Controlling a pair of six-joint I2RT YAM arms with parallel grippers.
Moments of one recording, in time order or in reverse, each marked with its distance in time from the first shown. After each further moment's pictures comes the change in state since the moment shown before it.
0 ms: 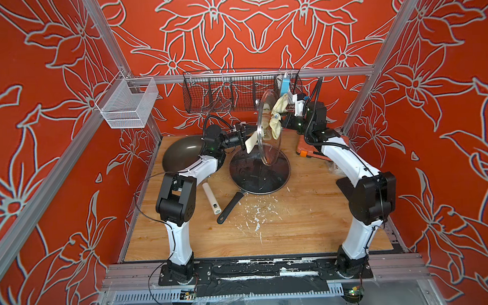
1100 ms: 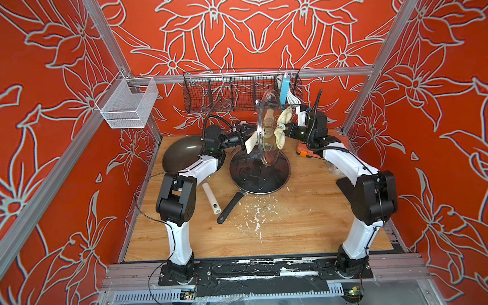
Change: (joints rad) left arm 0.000 0.000 0.000 0.028 0.009 0.000; right arm -0.037 -0.026 -0.206 0.019 0.005 0.026
